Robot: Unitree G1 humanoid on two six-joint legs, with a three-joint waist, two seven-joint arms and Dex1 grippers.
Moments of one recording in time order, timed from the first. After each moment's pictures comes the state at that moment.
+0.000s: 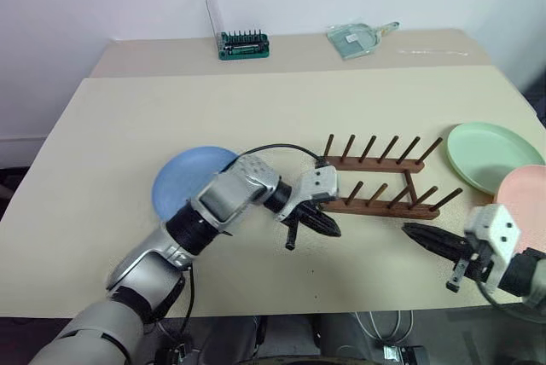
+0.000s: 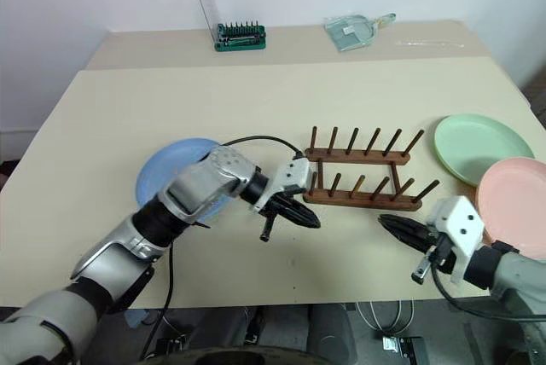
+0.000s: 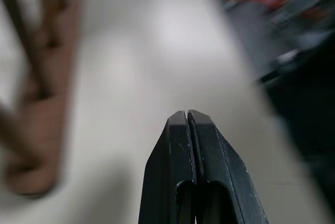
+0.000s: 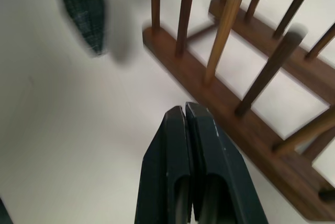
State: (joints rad) left arm -0.78 0.25 -0.65 0.12 -0.13 0.56 -1.12; right arm 0.46 -0.77 -0.45 -0.56 0.44 0.34 0.90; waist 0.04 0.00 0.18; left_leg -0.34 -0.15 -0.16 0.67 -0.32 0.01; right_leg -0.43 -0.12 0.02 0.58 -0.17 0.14
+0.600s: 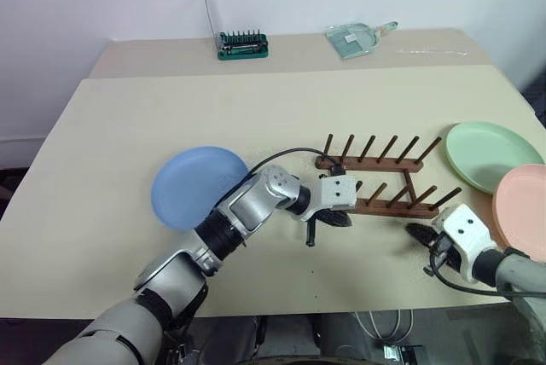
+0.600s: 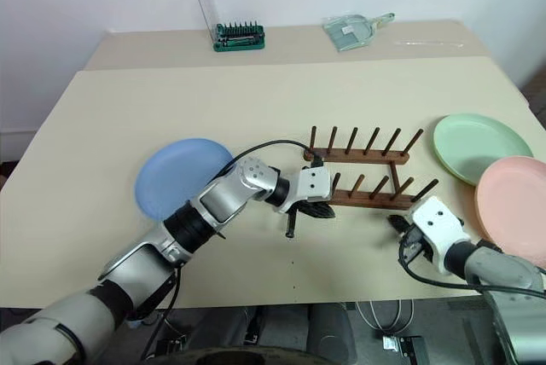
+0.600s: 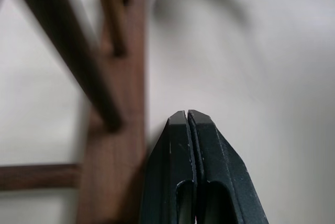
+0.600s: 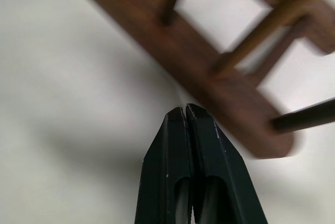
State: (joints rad) left arm -0.80 0.11 -0.65 0.30 -0.01 0.43 -1.02; right arm 0.34 -0.77 -0.31 -0.43 0.17 0.43 0.66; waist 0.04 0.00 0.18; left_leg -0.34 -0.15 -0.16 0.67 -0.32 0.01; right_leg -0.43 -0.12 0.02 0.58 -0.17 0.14
